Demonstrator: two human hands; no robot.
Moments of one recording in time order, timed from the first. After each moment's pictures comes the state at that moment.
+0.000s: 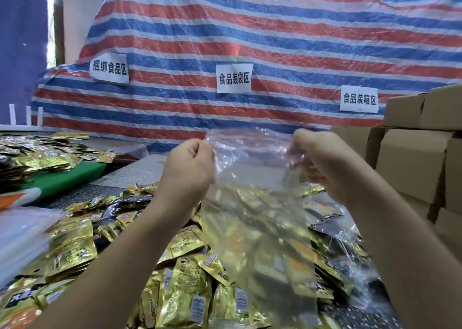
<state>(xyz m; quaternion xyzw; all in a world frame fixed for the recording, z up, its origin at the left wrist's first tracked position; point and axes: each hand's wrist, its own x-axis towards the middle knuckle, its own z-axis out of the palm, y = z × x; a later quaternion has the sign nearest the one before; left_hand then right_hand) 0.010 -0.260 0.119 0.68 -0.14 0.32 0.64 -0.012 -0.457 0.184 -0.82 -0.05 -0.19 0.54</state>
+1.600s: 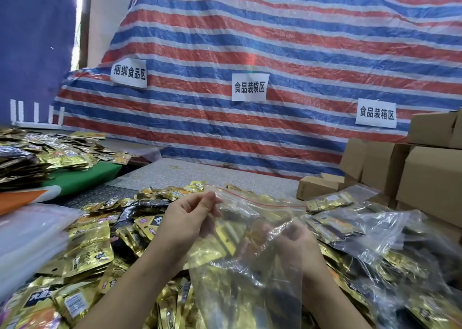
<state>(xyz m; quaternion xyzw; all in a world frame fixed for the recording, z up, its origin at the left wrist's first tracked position) 0.022 -0.221 0.048 0.59 -0.14 0.15 0.78 0.012 -0.423 0.043 -0.67 -0.08 -0.10 0.73</state>
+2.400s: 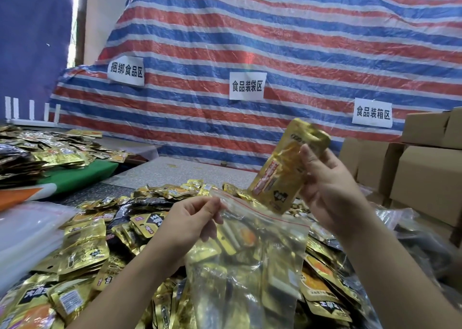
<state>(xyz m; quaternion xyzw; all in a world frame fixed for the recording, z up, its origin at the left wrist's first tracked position) 0.022 -0.223 0.045 0.62 -0.18 0.12 0.76 0.014 -0.448 0.145 -0.56 -0.22 -0.11 0.79</state>
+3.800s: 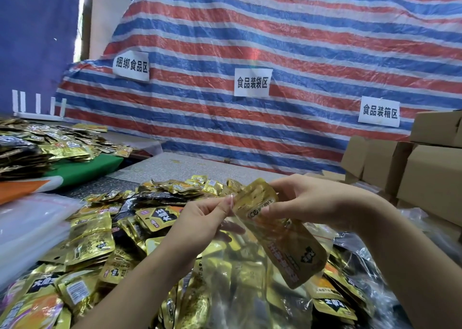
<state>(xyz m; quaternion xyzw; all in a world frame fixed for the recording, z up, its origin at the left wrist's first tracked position) 0.007 -0.236 0.047 0.63 -0.17 0.09 0.75 0.004 -0.433 0.162 -0.92 -0.26 0.10 0.29</state>
